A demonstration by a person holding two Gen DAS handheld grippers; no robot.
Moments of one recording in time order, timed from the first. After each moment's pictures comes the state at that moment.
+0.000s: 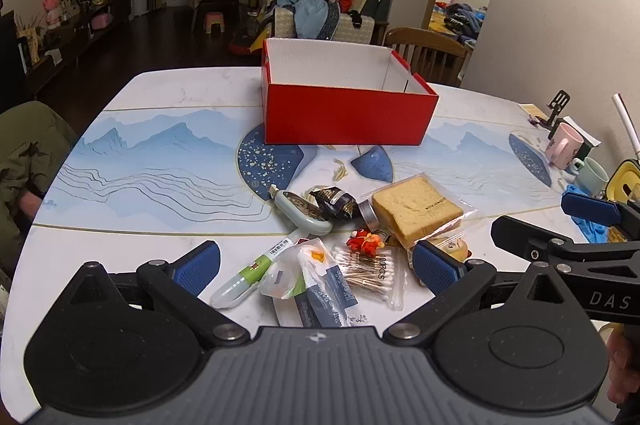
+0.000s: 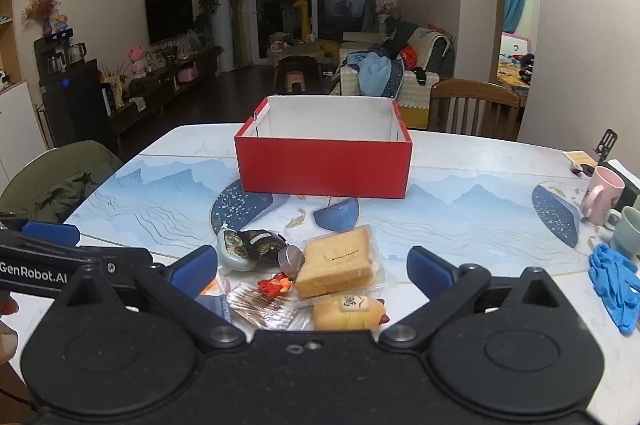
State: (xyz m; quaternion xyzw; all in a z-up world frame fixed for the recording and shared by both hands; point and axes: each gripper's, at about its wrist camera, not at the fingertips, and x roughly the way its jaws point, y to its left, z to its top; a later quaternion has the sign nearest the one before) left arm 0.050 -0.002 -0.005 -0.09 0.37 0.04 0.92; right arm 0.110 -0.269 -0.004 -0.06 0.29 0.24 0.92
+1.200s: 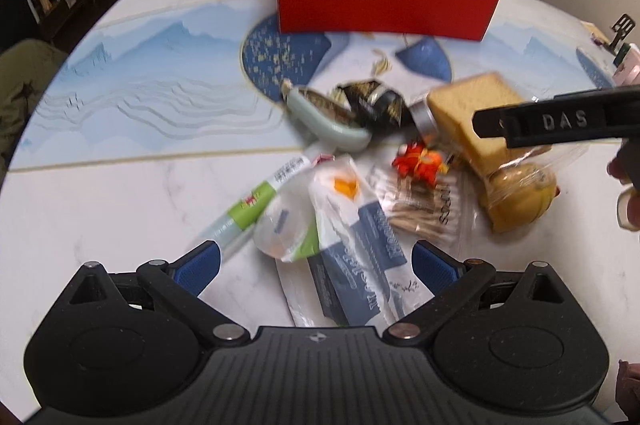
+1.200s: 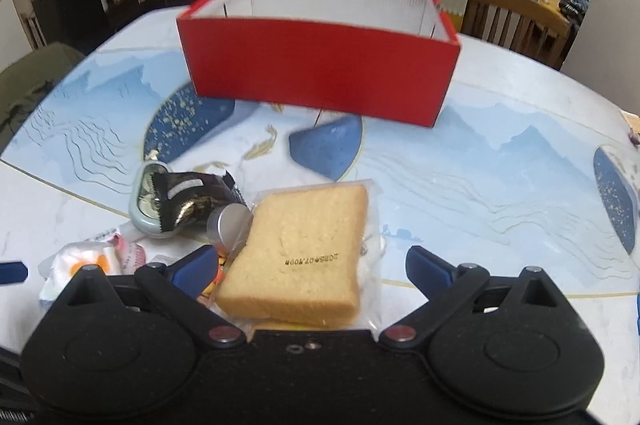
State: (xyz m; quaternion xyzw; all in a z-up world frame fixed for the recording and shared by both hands) left arm 0.115 -0.012 -0.102 -0.07 0.50 0.09 0.86; right arm 0.253 -0.224 -0.088 -0.15 0.45 0.25 0.85
